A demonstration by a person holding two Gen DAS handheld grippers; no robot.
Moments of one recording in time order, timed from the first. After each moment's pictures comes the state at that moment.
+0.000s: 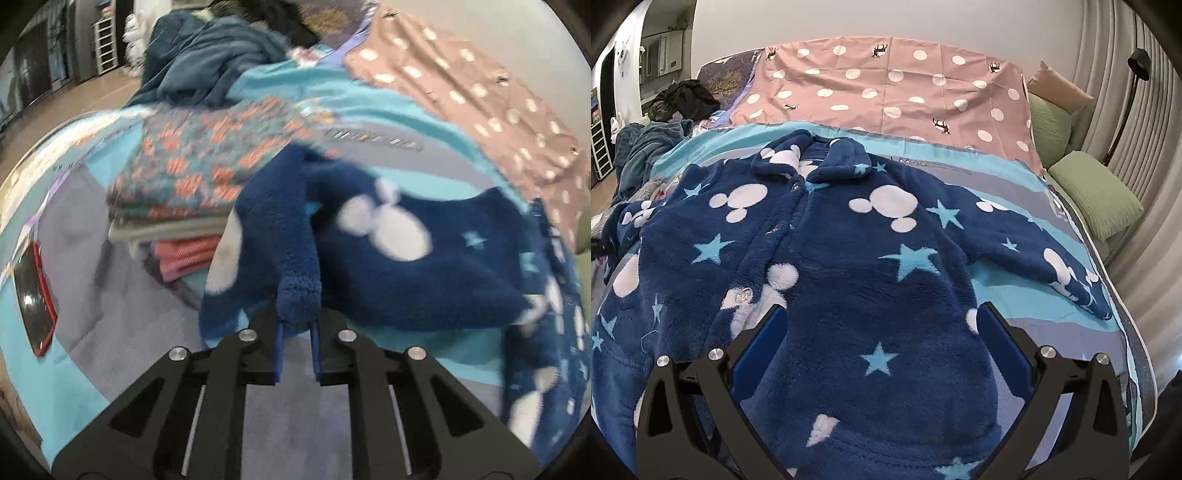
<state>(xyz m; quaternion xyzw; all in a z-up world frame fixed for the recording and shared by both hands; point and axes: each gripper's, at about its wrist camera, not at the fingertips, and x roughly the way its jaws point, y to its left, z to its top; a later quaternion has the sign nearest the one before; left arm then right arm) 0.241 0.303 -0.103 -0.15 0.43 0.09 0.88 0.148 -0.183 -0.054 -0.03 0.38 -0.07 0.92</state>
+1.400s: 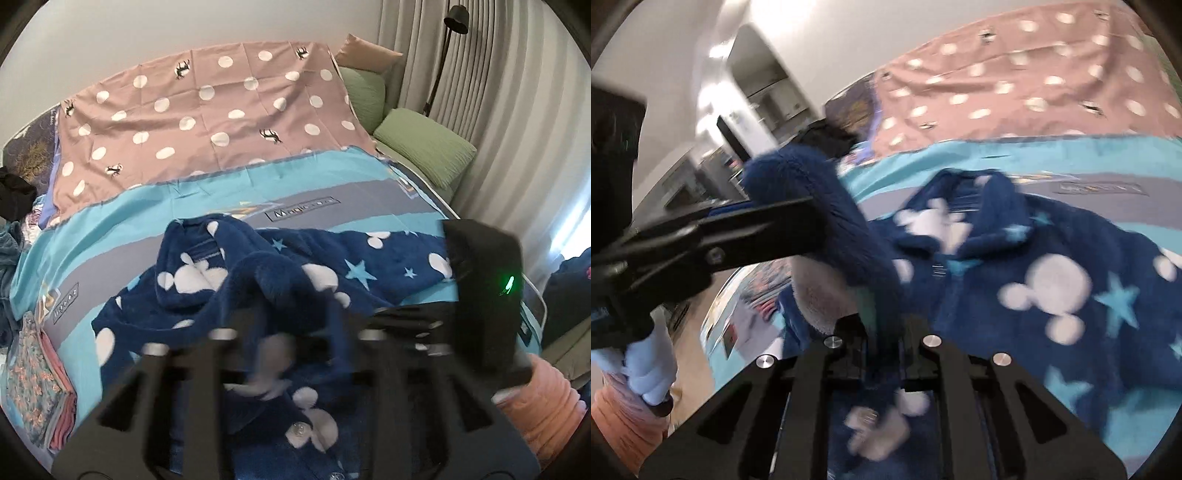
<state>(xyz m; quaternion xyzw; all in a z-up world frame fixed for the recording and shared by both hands) 0.241 -0.087 0.061 0.09 0.37 -0.29 0.88 0.254 -0.236 -0.033 0.20 0.38 0.25 0.87</state>
